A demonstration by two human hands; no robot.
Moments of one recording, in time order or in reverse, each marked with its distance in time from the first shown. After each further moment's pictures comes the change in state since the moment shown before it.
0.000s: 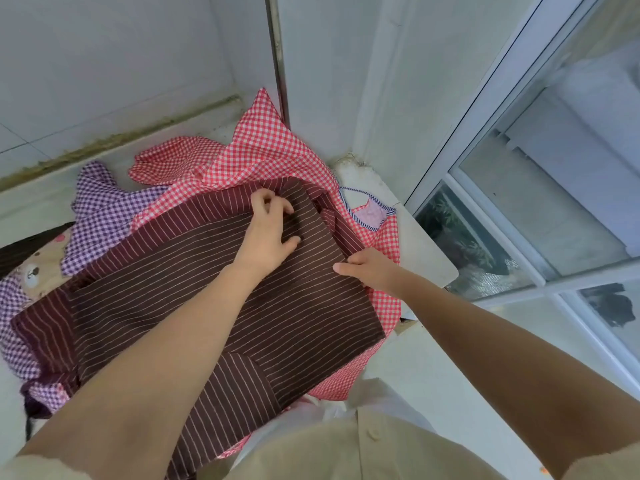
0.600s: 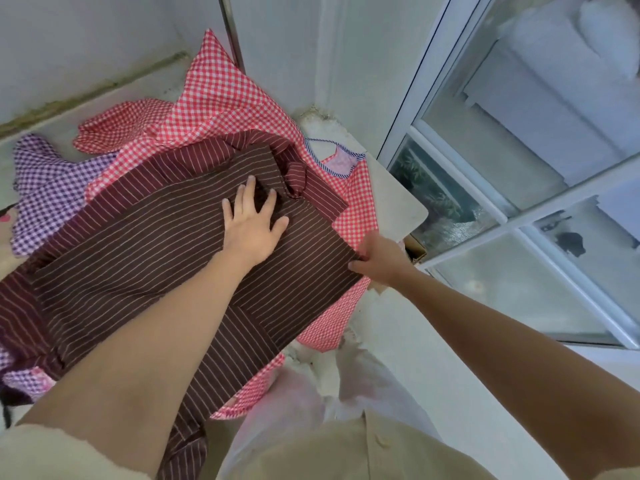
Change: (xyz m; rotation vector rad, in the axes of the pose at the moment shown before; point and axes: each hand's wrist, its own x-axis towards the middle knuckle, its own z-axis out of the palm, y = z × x) left_hand -0.039 -0.009 0.044 0.378 -0.286 -0.038; right_hand -0.059 0.067 0.038 -0.322 0.383 0.088
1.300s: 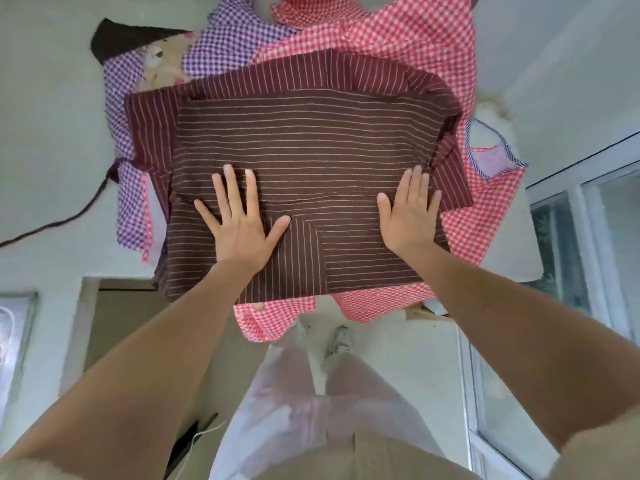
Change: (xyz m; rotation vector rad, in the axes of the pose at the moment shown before) left_hand -0.170 -0.051 0.092 -0.070 0.286 -0.766; right_hand 0.064 -0.071 0.065 -0.577 0.171 -0.457
